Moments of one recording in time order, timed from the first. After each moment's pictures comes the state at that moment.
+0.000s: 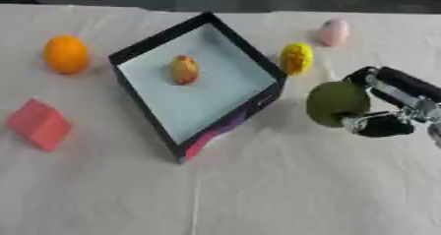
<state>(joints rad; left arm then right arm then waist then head) -0.20 0.42 0.12 -1.81 0.39 -0.08 -0.03 -0.39 -0.96 0.25 -1.76 0.20 -0.03 0.21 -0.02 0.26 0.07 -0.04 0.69</state>
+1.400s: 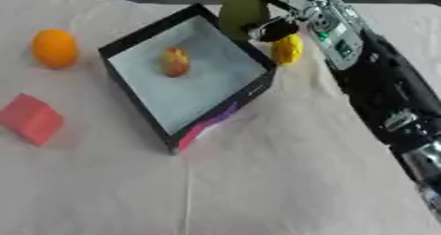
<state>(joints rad) -0.25 0.39 0.20 -1.94 0.42 -0.10 0.06 -1.00 -0.49 0.25 -1.02 0.58 -0.26 0.30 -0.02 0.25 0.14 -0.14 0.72</state>
